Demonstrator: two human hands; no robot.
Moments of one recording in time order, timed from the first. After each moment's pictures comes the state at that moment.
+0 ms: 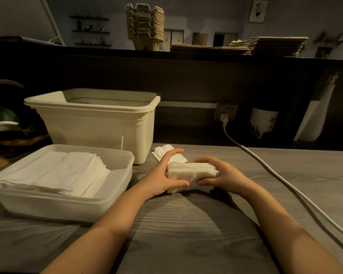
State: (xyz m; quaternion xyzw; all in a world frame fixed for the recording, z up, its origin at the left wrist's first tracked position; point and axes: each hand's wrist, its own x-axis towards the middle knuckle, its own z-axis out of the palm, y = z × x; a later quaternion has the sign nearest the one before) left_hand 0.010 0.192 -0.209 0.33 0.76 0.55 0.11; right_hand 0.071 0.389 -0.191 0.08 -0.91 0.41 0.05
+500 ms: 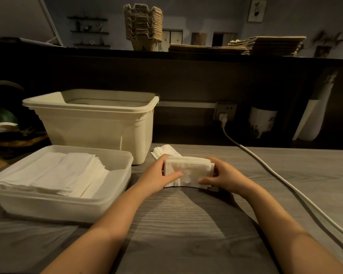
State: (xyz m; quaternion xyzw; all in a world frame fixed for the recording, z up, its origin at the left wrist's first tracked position) left_hand 0.005 0.194 -0.209 0.28 0.81 0.51 0.06; right_hand 0.070 0.390 -0.193 0.02 -0.91 0.42 0.04
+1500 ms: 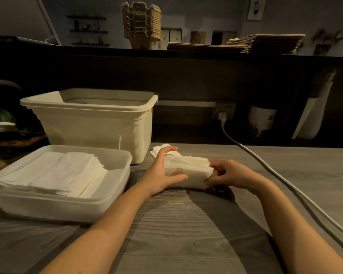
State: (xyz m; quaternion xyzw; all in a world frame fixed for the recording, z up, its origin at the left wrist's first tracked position) left_hand 0.013 0.195 -0.208 0.30 0.77 0.56 0.07; right_hand 0.080 0.401 -0.176 0.01 -0.94 0.34 -0.03
